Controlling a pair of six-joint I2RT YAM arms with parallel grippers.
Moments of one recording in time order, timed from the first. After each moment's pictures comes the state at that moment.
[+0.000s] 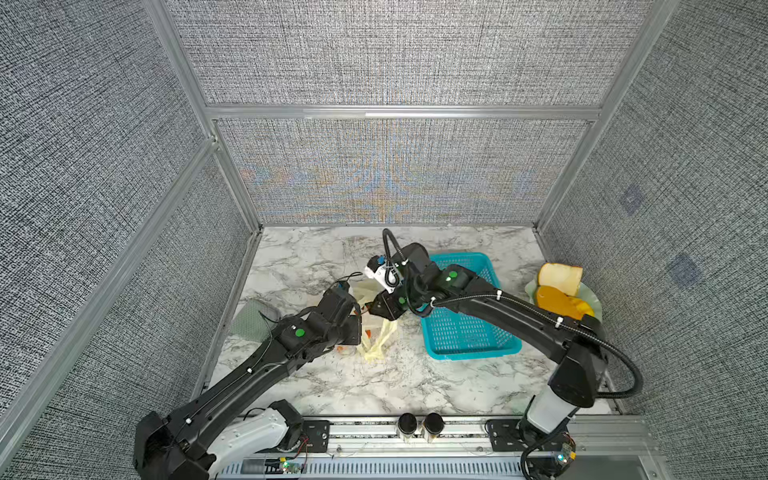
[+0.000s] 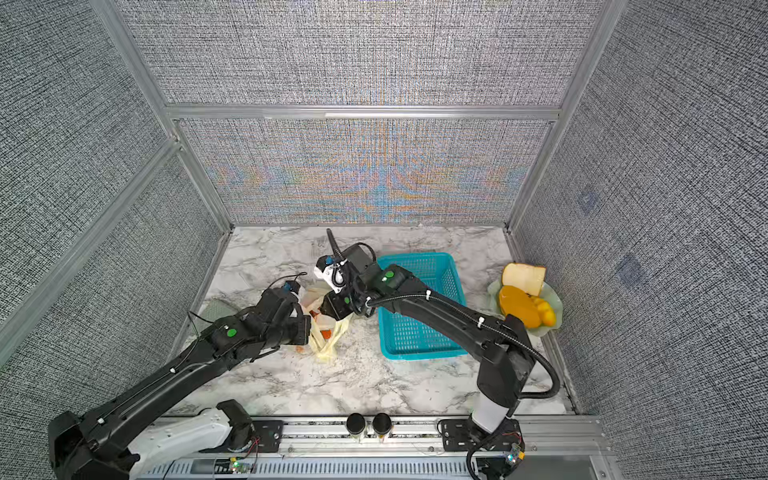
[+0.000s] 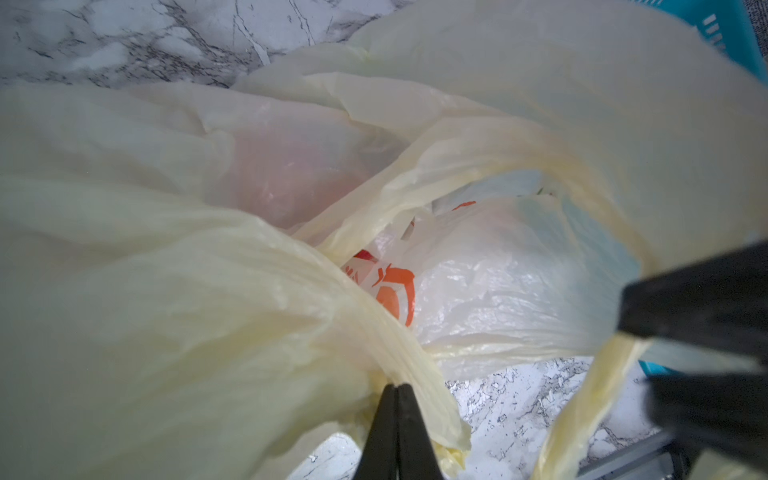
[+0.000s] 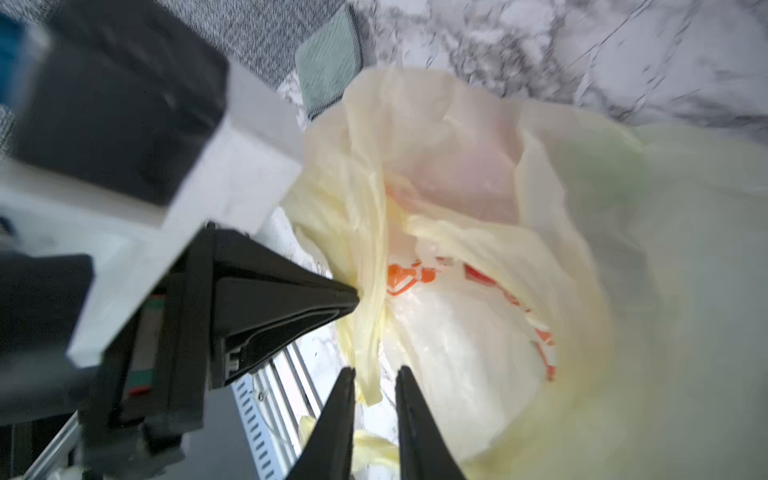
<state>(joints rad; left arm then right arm) -0.74 1.02 0.88 -0.77 -0.09 -0.57 0.90 1.73 1.58 -0.72 -0.37 0.24</state>
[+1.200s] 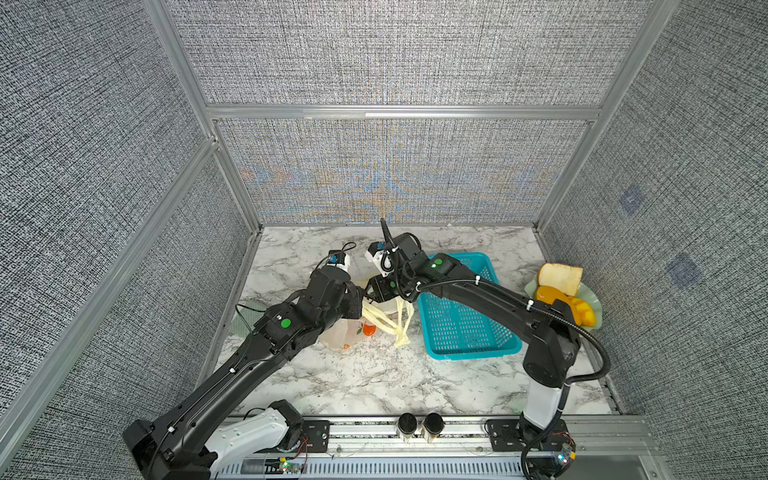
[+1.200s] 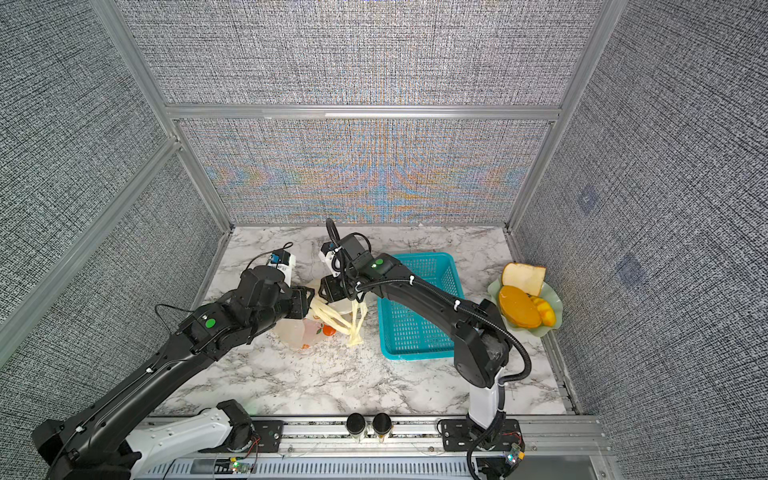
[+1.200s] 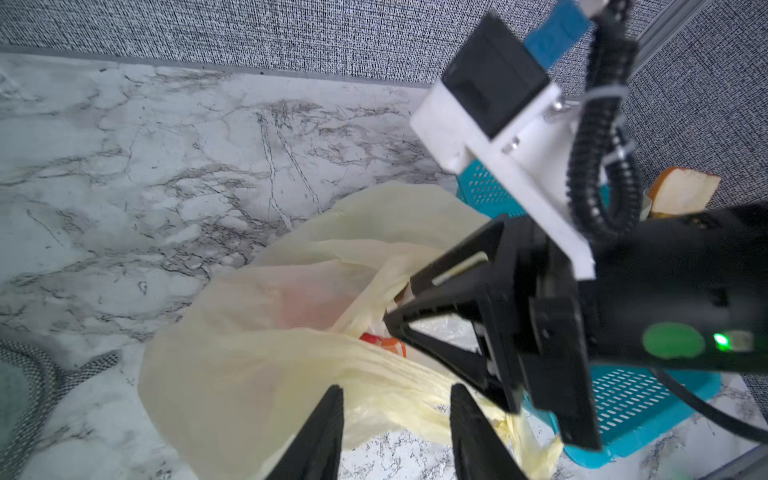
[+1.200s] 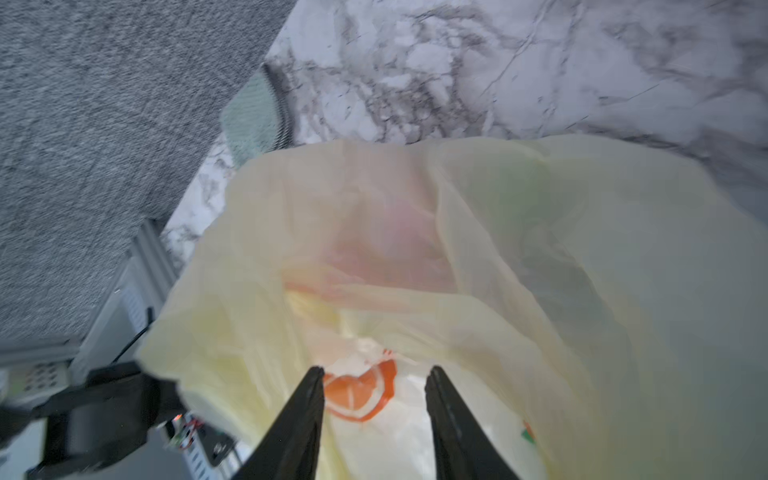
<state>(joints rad) -0.74 1.04 1.12 -0.74 -0.21 -0.49 0.81 1.83 1.67 -0.68 -0.34 0.33</state>
